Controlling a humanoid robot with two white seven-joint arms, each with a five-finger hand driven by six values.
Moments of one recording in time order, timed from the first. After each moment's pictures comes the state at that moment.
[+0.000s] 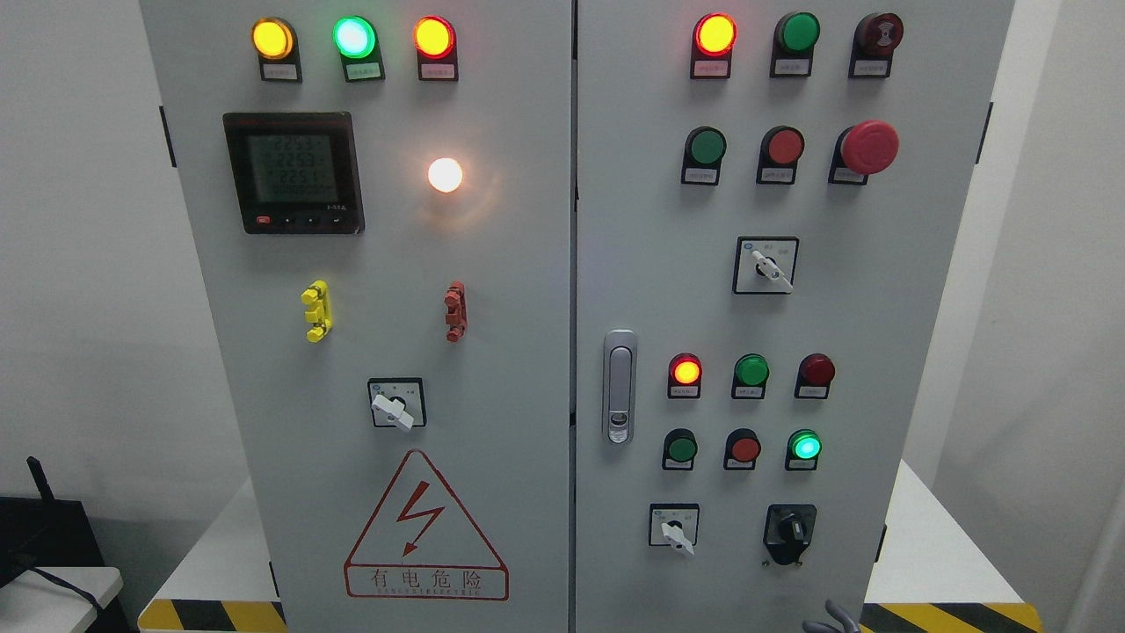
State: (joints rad) left arm 0.00 -0.09 0.08 0.06 0.00 -0.16 0.05; right arm 0.10 0.05 0.00 -1.67 0.31 -0.25 -0.21
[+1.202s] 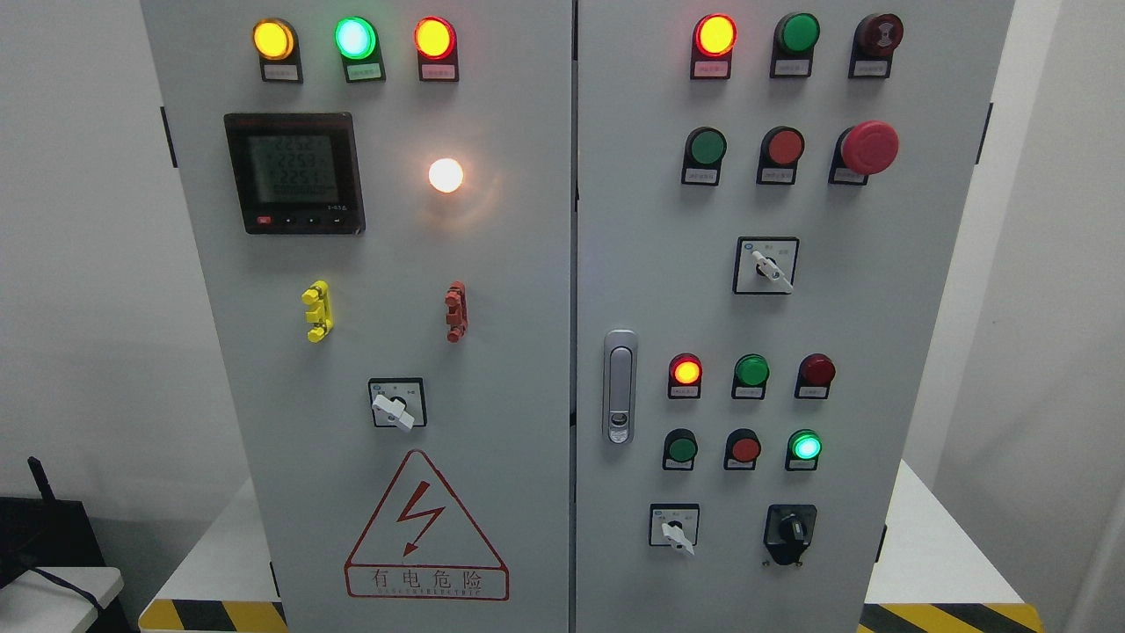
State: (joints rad) left arm 0.00 -0.09 0.08 0.06 0.00 -0.16 0.05; right arm 0.29 -0.10 -0.05 -1.87 -0.01 -0.30 0.03
